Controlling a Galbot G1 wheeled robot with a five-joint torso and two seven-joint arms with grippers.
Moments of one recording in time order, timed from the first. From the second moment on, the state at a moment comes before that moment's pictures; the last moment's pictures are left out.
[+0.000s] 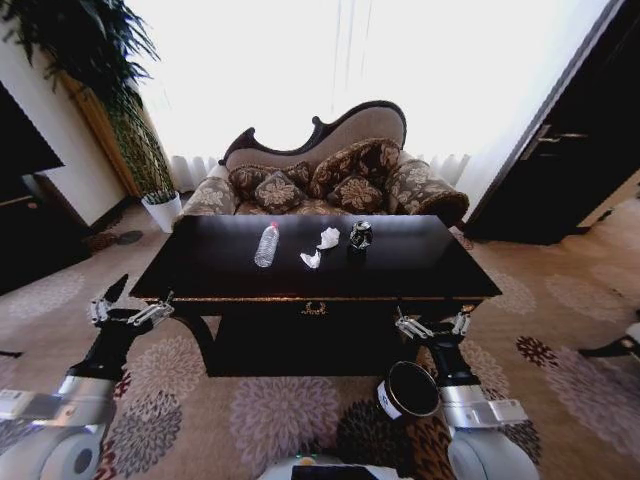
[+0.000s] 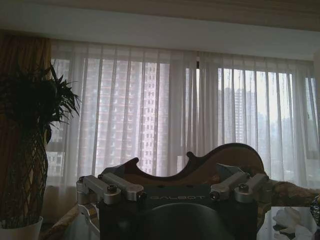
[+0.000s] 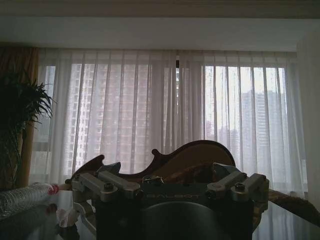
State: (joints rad) left arm 1.71 -1.37 -1.12 -2.42 -0.63 0.07 0.30; right arm -1.78 1.41 0.65 2.38 0.19 0.20 -0.03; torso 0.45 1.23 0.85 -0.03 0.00
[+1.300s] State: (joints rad) left arm 1.59 -1.09 -1.05 -2.42 -0.80 0.24 0.13; right arm -1.79 1.40 0.63 2.41 0.15 0.24 -0.06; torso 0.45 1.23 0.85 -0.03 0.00
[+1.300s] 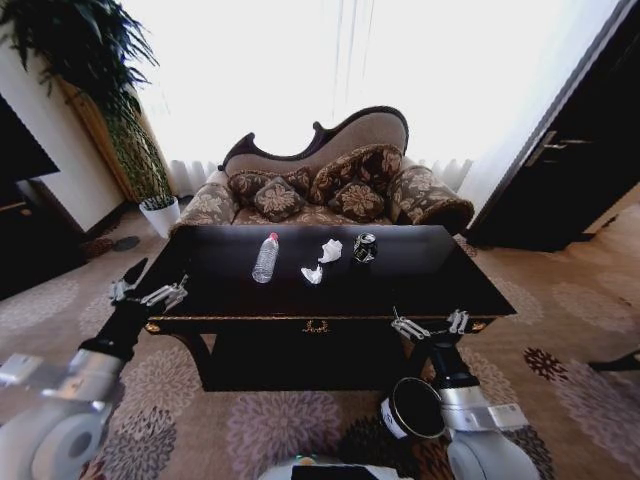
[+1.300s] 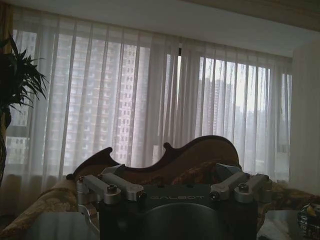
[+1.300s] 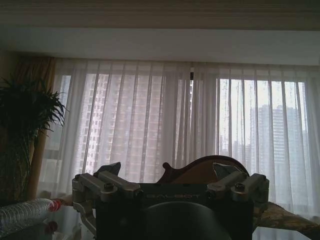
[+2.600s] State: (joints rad) left arm 1.06 -0.72 -0.45 -2.03 -0.94 0.33 0.11; right arm -1.84 1.47 0.56 2.47 0.06 0.26 -0.09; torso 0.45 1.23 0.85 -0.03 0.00
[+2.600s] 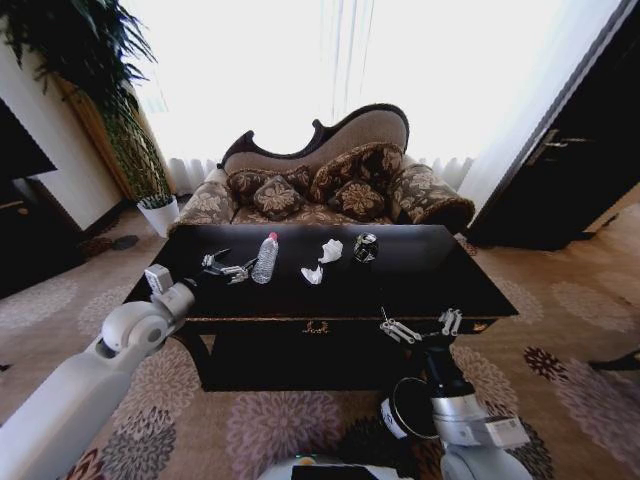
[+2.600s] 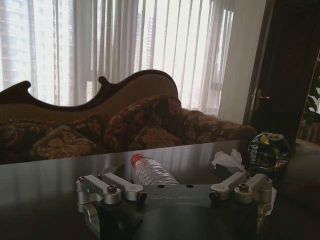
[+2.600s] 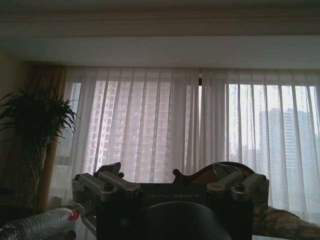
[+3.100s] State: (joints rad) left arm 0.95 -0.75 -0.34 -1.92 -0.92 0.33 0.12; right arm -1.84 1.47 0.55 2.46 0.05 0.26 -0.10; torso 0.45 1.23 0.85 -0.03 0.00
